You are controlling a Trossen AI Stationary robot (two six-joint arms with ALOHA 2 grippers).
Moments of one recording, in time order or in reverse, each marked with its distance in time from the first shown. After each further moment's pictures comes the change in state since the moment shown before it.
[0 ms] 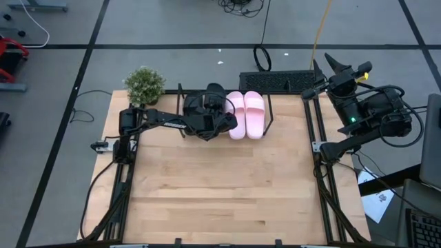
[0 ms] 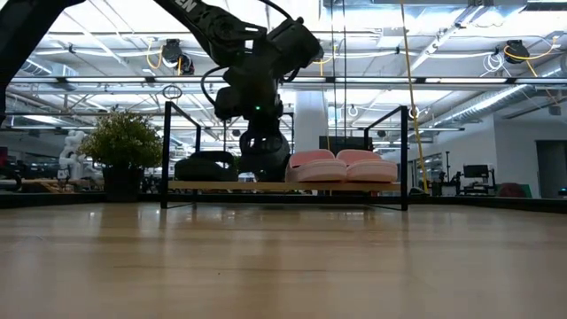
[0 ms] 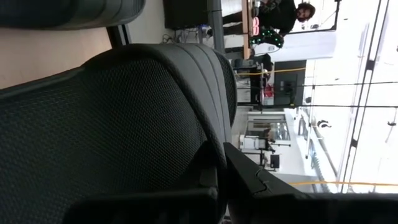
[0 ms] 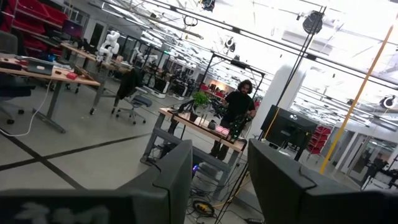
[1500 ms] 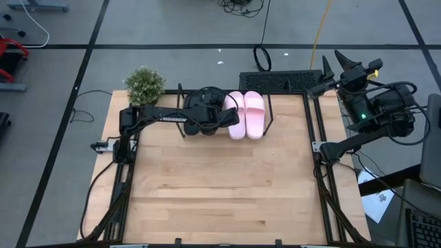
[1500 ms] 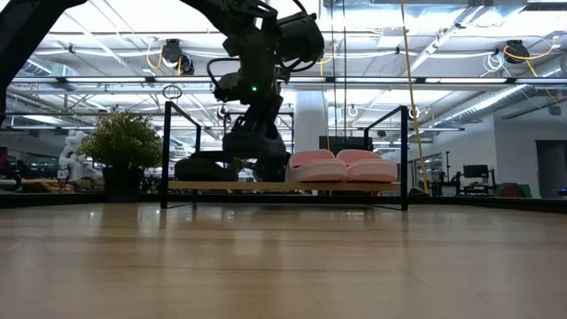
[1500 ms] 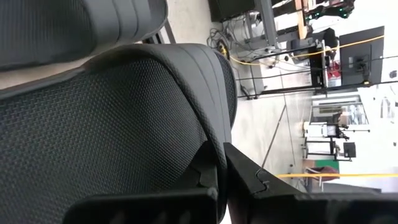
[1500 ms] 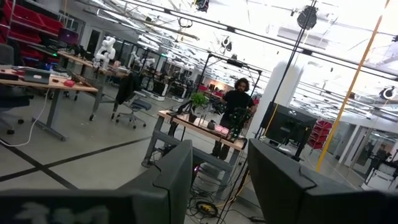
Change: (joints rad) left arm 0.021 0.002 0.215 -0.517 0.202 -0.093; right arm 0.000 -0.053 0.000 0.000 0.000 -0.007
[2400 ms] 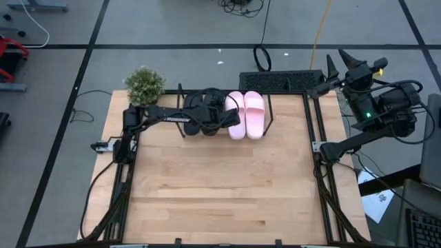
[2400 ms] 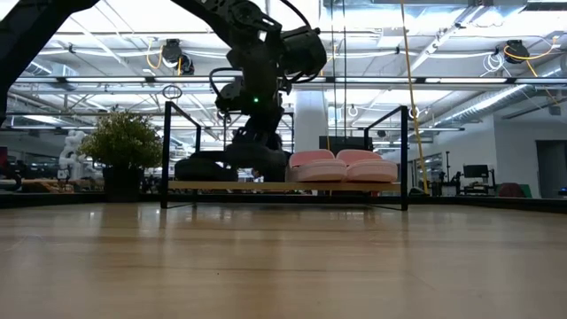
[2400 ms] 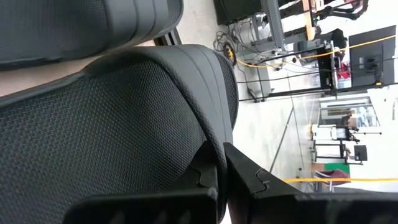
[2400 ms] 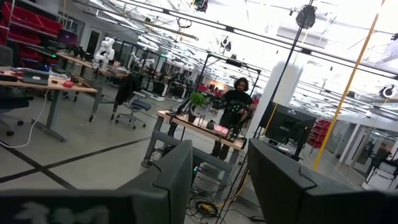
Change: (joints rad) left arm 0.013 0.042 0.000 0.009 0.011 -0.006; right arm 0.000 -0.028 0.000 -0.027 0.000 0.000
